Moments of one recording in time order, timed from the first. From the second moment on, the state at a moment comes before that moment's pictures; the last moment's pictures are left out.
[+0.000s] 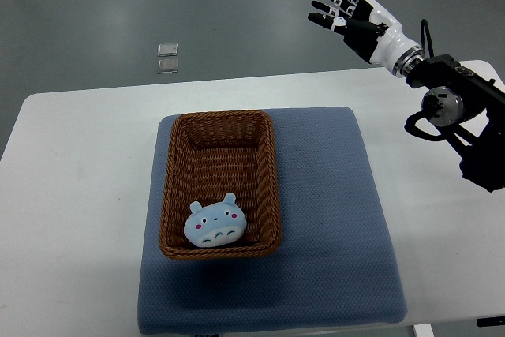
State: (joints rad) left arm -0.05 0.00 -0.16 -0.19 0.06 -0.06 0.06; right arm 0.82 -0.29 0.82 0.86 -0.31 0.23 0.23
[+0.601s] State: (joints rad) left arm -0.05 0.00 -0.16 -0.20 0.06 -0.06 0.06; right arm 0.65 -0.27 0.82 0.83 0.06 0.37 0.27
